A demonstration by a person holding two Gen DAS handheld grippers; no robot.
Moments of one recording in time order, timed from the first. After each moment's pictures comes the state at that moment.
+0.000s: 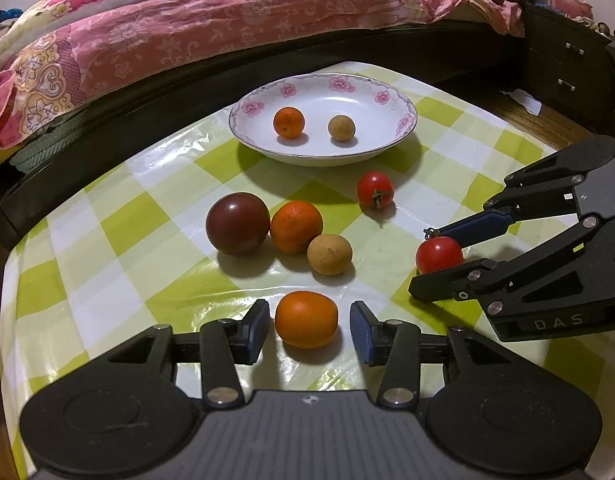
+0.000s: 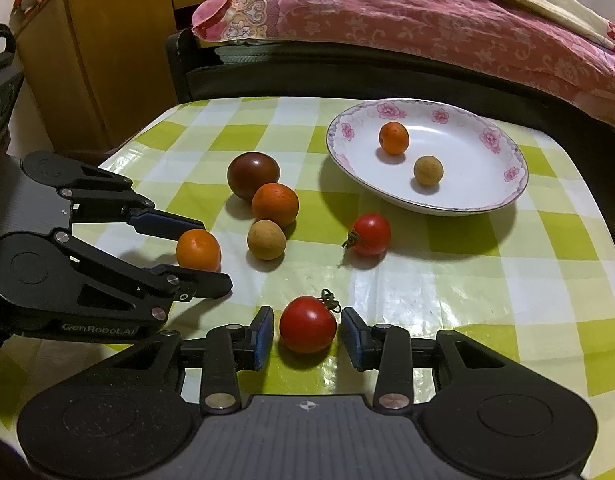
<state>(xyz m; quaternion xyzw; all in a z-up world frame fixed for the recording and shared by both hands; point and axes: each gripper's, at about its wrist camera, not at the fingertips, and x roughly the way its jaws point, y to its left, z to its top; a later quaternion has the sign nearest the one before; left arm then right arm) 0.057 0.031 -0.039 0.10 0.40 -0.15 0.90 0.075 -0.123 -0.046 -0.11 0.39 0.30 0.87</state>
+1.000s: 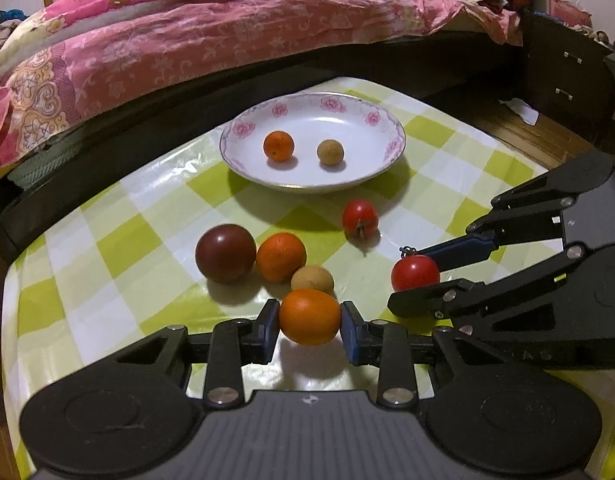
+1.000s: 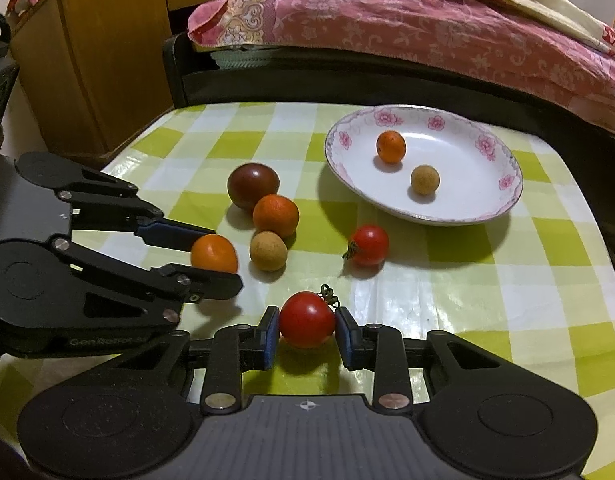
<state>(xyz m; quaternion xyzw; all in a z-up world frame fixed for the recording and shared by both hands) 0.061 0.019 -0.022 0.09 0.40 -0.15 0.90 0.077 -0.120 -0.037 -0.11 0.39 0.29 0.87</state>
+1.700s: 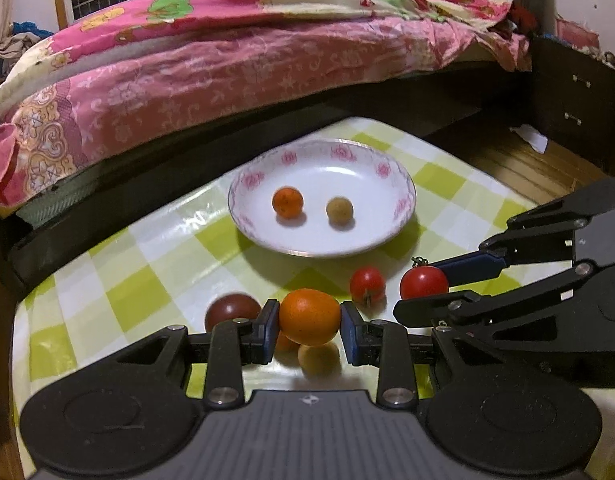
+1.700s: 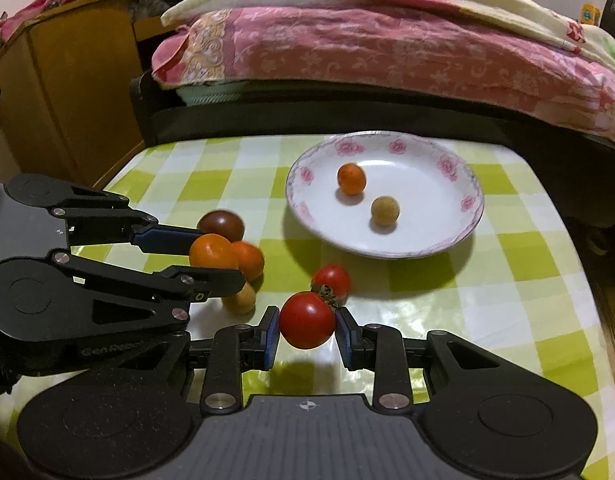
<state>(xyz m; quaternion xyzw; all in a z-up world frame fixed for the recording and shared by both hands) 0.083 0.010 0.005 0.08 0.36 -0.14 0.92 0.091 -0.130 -0.014 -0.08 0.37 0.25 0.89</state>
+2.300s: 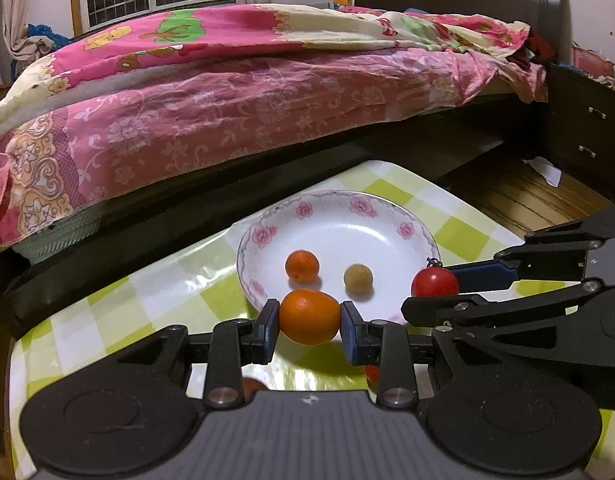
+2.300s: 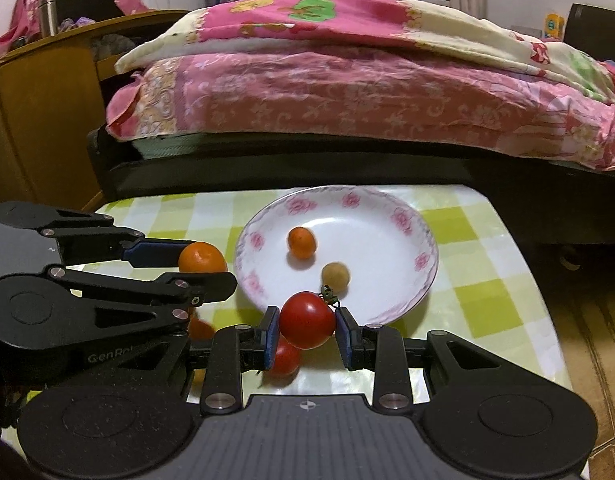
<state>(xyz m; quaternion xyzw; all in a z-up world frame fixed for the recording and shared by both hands) 0.130 0.003 0.019 0.06 0.33 -0.12 0.93 0.124 -0.137 0.006 -0.06 0.34 0.21 0.92</state>
